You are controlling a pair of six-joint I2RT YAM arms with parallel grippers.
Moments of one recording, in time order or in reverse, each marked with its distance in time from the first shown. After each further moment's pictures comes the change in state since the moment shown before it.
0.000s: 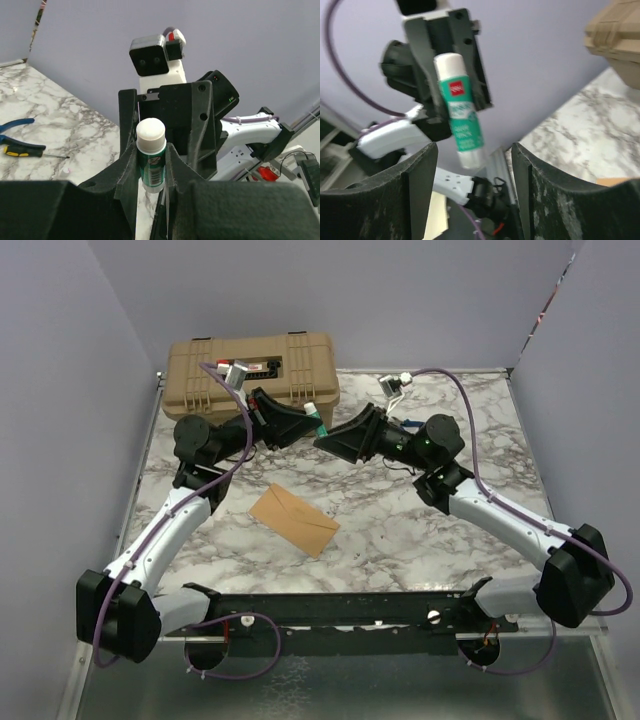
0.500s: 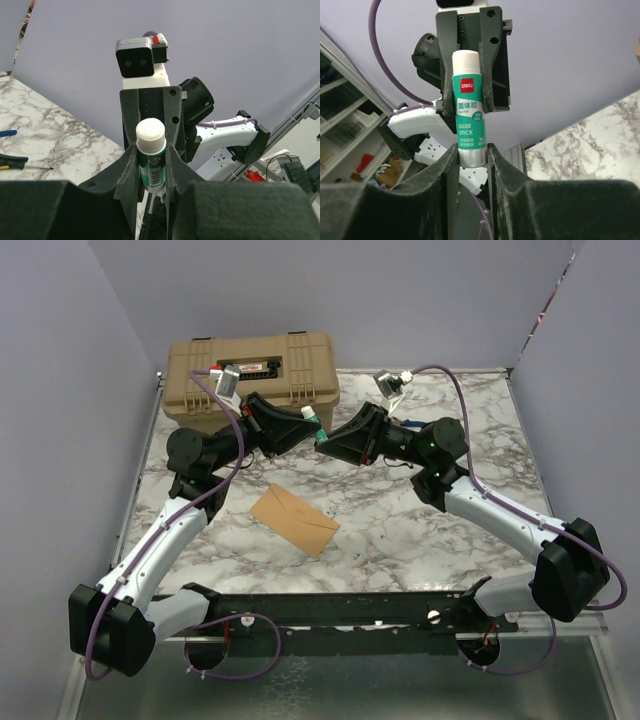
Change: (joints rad) left arm -0.039 -0.067 -0.029 0.056 -0.029 -0.056; right arm -0.001 0.039 0.004 0.262 -0.183 0.100
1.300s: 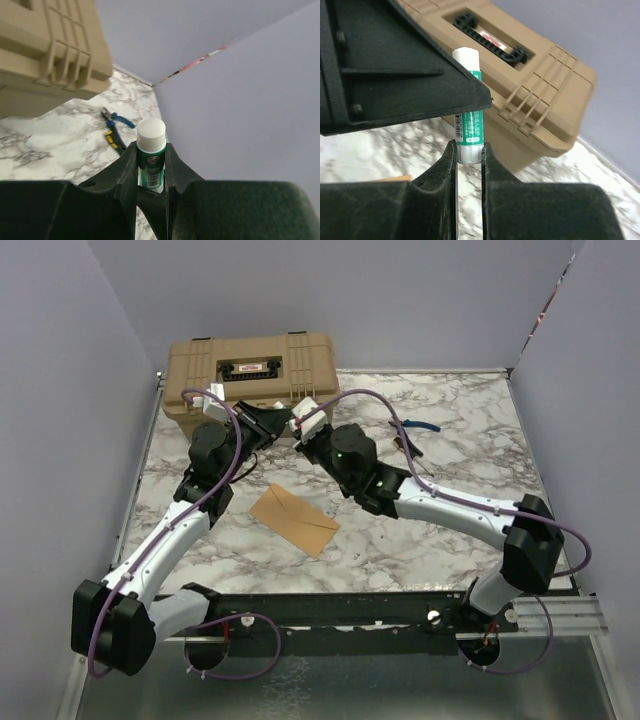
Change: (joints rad) left arm -0.002 -0.015 -0.103 -0.343 -0.603 0.009; right arm 0.315 0.196 0.258 -0.566 1.030 -1.287
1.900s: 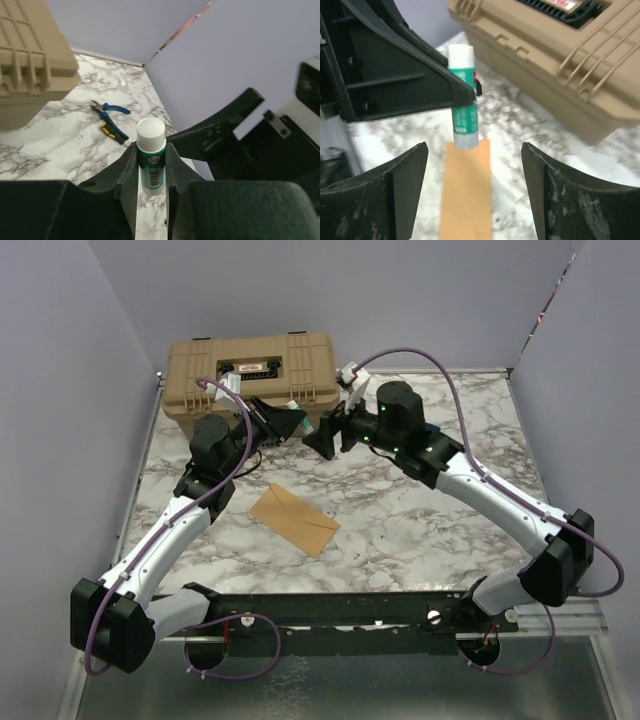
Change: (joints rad) left arm -0.034 0.031 0.088 -0.112 0.058 0.172; right arm -0.177 -0.059 0.167 -0.422 -0.437 0.319
